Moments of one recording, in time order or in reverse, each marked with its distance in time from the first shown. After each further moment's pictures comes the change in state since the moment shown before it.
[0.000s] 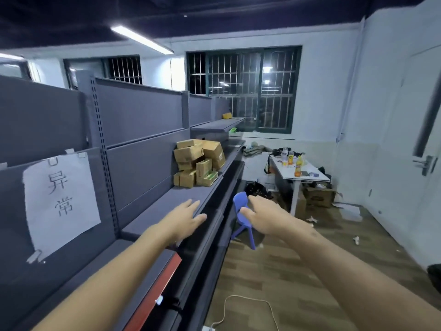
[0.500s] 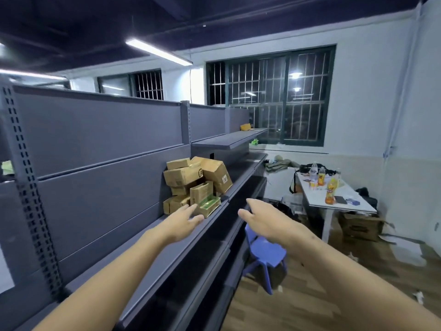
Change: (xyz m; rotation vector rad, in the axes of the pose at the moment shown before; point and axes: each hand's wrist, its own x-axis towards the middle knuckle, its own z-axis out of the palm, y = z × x) left_hand 0.328 0.064 0.017 -0.092 0.088 -0.151; right_hand 0.302 0.164 -0.064 0.116 -0.013 -0.188
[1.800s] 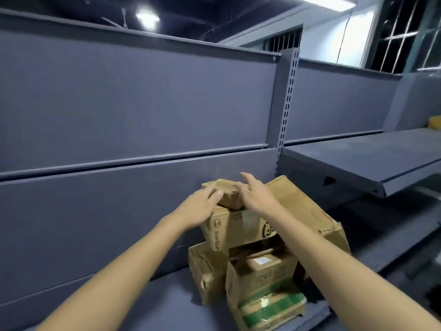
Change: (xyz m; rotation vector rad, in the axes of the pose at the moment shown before) left_hand 0.567 -0.187 -0.042 -0.151 0.414 -0.482; right_hand 0.776 -0.004 0.132 0.366 -0.170 -0.536
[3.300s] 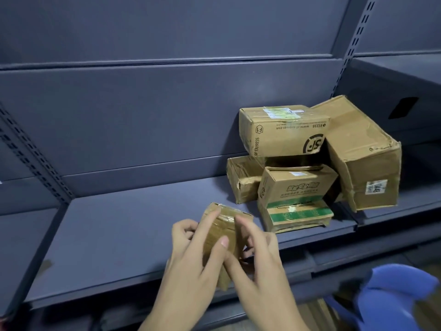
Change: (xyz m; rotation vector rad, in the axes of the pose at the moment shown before) left_hand -0.307 0.009 0.090 -0.264 0.353 -0.298; right_hand -0.316 -0.001 0.086 0.486 -0.166 -0.101
